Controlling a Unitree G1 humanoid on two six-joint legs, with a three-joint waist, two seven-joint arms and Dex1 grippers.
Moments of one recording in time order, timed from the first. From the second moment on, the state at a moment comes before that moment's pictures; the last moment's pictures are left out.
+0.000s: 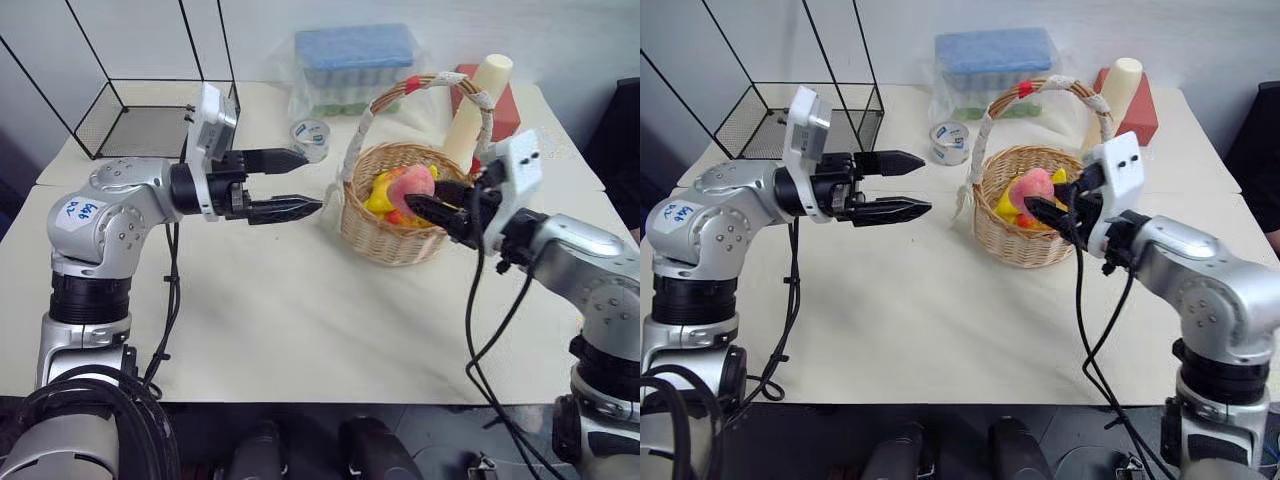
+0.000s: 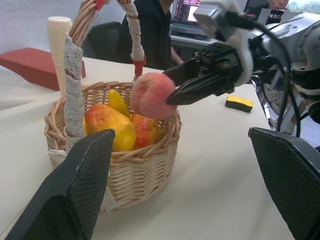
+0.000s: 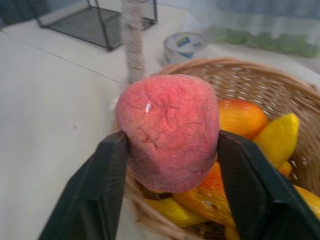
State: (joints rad) left arm -0.88 0.65 0.03 -0.02 -0.66 0.76 -1.02; right arm -0.61 -0.61 -0.19 -0.42 0.69 1.08 0.29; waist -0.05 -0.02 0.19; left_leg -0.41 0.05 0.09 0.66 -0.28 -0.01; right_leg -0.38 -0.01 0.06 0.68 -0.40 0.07
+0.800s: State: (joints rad) left arm -0.92 0.62 0.02 -0.02 -0.66 0.76 -1.03; right arm -0.62 -0.63 -0.35 -0.30 0.63 1.00 0.21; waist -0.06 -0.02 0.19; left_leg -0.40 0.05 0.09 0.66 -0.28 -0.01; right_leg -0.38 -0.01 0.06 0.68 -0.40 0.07
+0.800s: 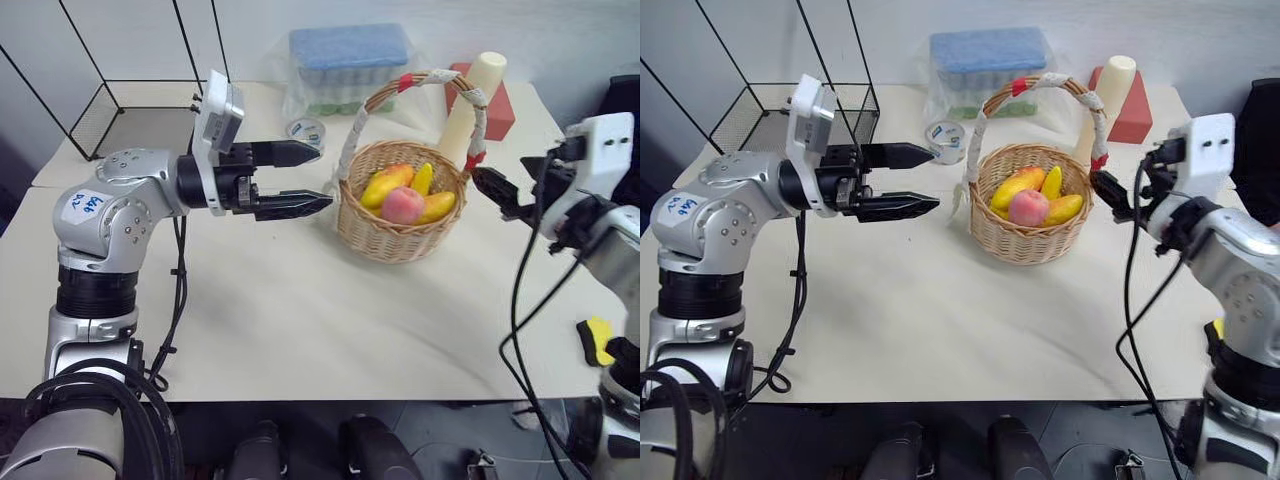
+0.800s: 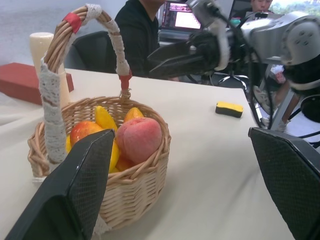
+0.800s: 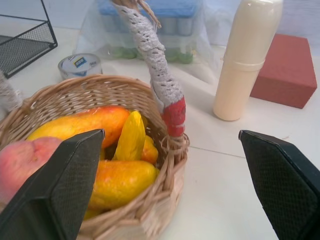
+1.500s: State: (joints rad) left arm -0.93 0.61 0.02 -0.04 -0.66 0.75 -1.03; right arm -0.71 -0.53 -0.21 0.04 0.38 0.68 0.25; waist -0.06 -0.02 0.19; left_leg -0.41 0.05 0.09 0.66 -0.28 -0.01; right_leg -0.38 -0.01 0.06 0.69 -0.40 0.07
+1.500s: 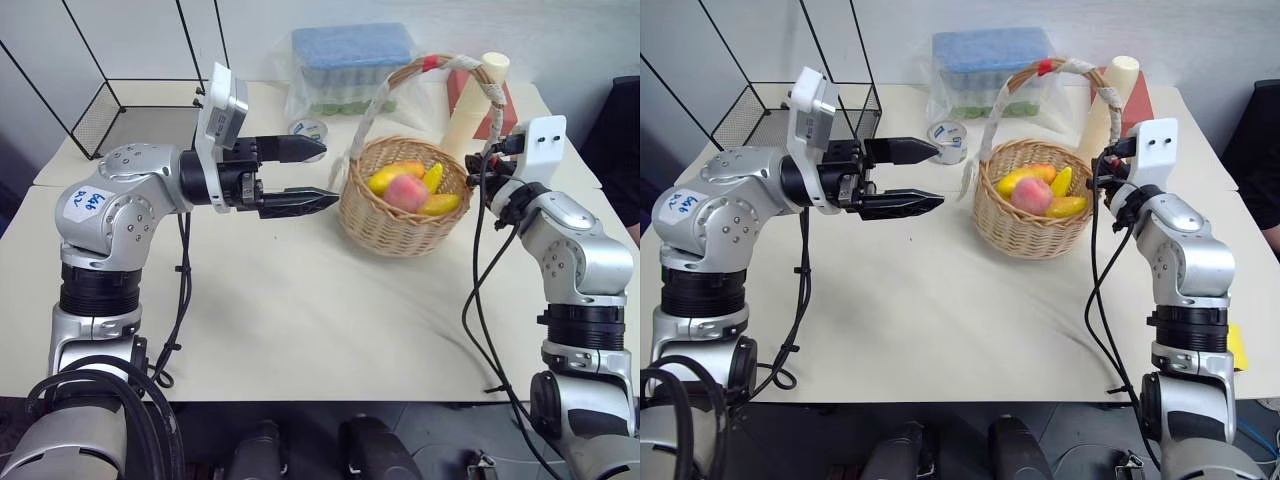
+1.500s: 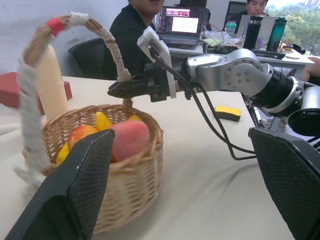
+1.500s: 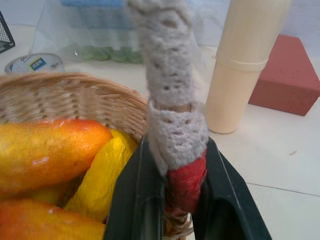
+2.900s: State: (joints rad) left arm -1.00 0.53 -0.01 0.09 -0.63 0.69 -1.17; right arm 0.15 -0.90 -1.07 -0.44 0.58 0.87 0.60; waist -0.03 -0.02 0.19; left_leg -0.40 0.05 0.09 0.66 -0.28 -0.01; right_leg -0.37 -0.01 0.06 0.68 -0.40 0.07
